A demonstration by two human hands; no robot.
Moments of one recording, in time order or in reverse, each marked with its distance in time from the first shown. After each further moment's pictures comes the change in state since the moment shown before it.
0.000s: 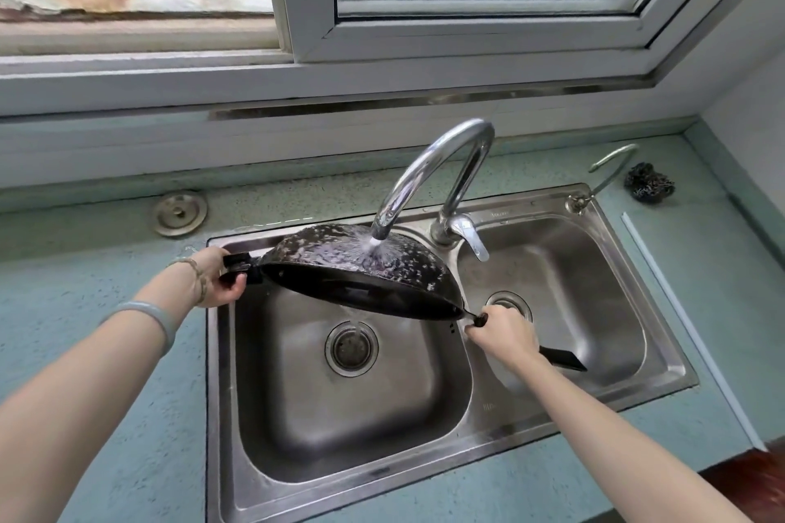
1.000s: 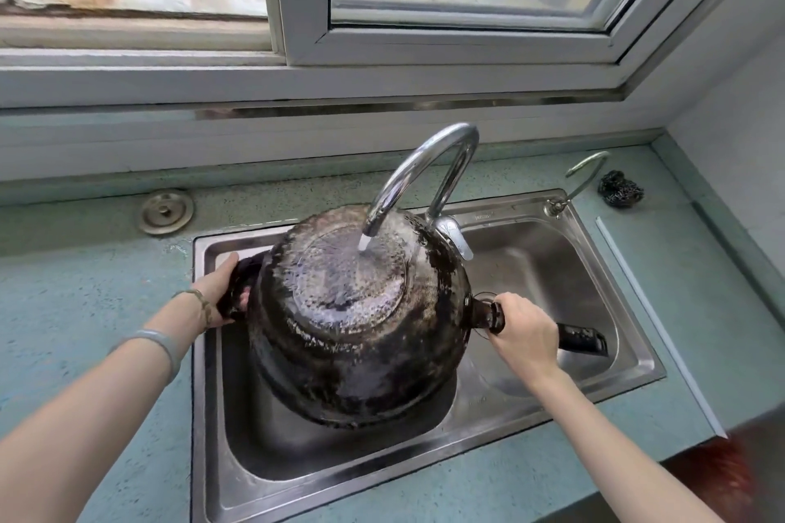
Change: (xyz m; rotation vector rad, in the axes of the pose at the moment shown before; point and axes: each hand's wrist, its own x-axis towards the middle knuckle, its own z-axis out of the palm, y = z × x) left_hand 0.004 -0.045 0.012 -0.107 -0.072 0.191; right_hand -0.036 0.030 -0.023 -0.041 0.680 -0.369
